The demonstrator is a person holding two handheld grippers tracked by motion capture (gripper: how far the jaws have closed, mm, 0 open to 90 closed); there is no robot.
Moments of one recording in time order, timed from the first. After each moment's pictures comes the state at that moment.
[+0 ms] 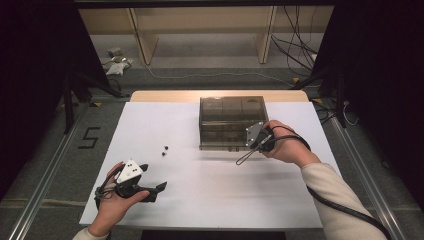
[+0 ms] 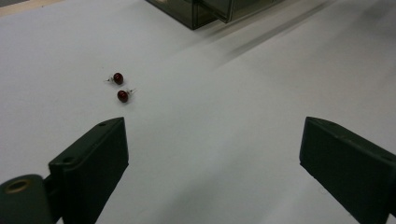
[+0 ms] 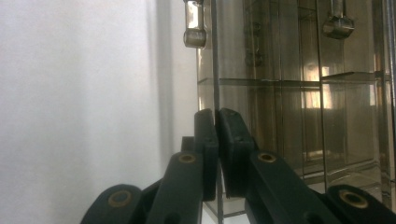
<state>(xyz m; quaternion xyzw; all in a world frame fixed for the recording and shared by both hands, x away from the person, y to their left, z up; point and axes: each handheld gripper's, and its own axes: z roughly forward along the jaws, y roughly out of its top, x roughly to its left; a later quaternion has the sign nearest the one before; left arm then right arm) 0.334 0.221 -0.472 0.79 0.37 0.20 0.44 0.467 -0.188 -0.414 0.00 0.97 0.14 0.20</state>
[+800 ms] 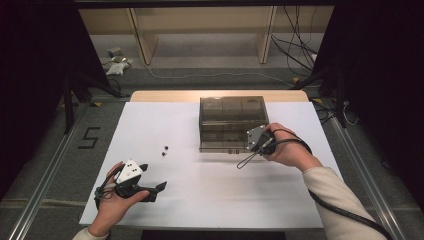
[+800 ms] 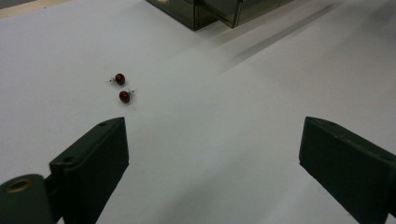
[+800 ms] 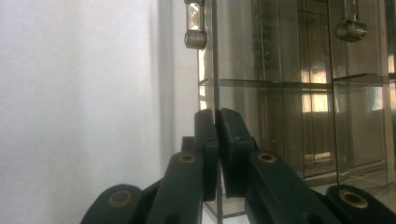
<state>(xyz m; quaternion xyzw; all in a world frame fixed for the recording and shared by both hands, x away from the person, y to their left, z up) 0.334 0.222 -0.471 0.79 0.37 0.20 0.44 0.458 -0.190 -0.416 -0.01 0.97 0.14 0.20</state>
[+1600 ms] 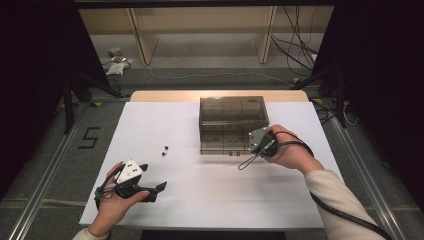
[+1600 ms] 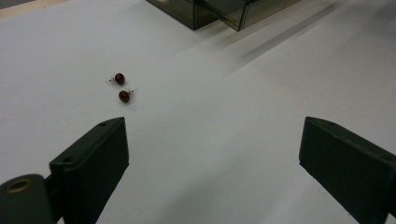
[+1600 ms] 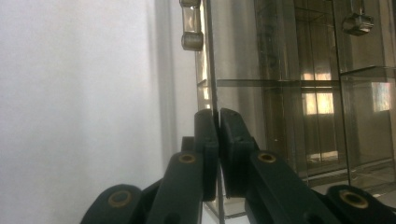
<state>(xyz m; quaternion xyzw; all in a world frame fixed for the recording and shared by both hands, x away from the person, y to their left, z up) 0.334 0.221 -0.472 0.79 0.37 0.20 0.44 0.454 -0.195 -0.420 0.00 0.97 0.16 0.20</state>
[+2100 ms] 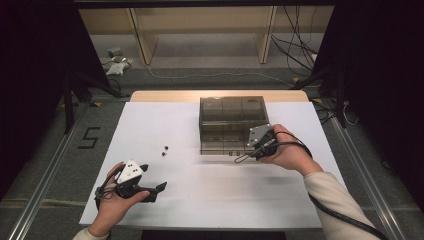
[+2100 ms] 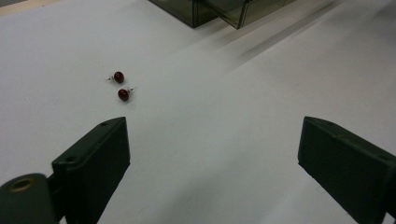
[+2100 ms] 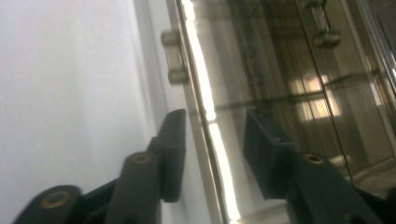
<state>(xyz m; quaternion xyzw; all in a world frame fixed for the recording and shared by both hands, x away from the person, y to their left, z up) 0.333 0.221 -0.472 0.79 0.37 0.20 0.44 0.452 -0.193 -0.421 0.07 0.95 0.23 0.20</state>
